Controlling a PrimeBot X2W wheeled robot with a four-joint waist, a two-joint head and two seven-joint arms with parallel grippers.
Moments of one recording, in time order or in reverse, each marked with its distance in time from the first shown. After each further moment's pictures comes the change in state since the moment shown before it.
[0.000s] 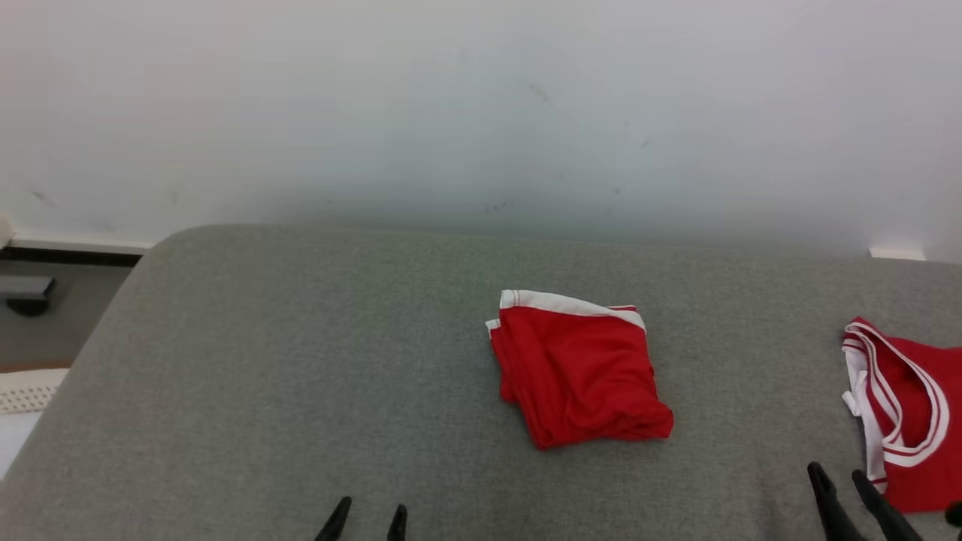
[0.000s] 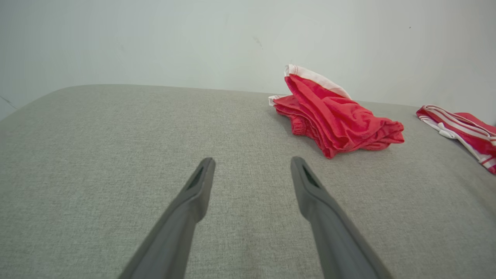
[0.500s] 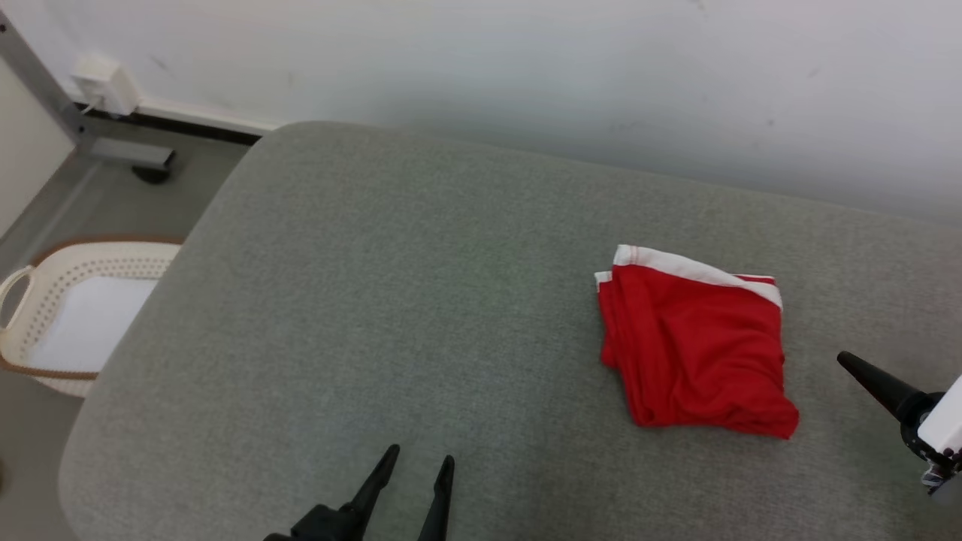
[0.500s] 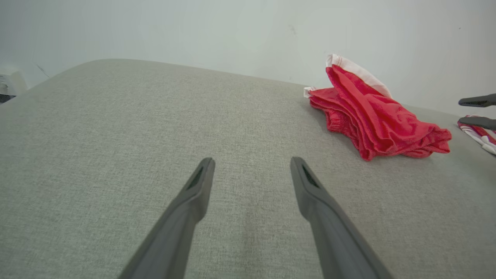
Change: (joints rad) left arm -0.126 -0.009 -0.112 0.014 -0.060 -0.008 0.000; right arm -0.420 -0.100 -0.135 0.197 0.374 0.000 0.733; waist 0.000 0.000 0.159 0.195
